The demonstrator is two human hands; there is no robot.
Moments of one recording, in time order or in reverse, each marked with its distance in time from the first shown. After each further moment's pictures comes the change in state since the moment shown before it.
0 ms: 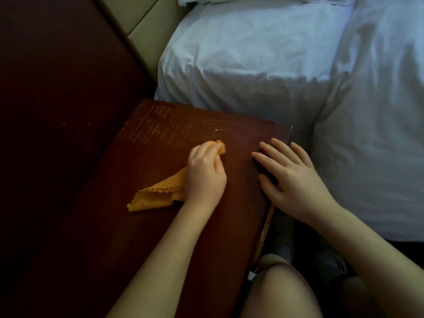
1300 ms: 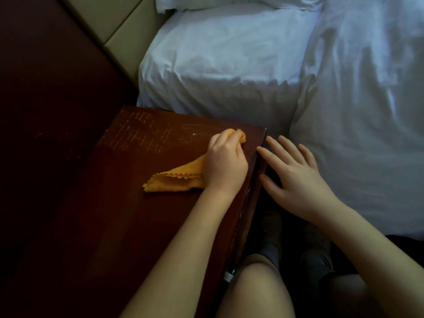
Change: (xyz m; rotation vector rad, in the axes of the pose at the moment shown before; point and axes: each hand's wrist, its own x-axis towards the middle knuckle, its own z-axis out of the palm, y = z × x) left_hand 0.016 0.072 0.031 -0.085 -0.019 0.113; right_hand -0.015 0.037 -0.019 -0.053 -0.111 0.133
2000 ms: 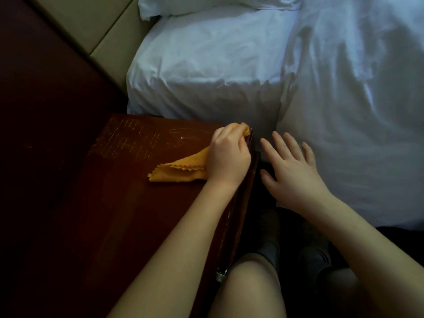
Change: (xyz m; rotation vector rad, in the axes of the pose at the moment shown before) left_hand 0.014 0.022 0.014 -0.040 -0.006 0.085; right_hand 0.001 0.011 -0.002 -0.099 -0.054 0.205
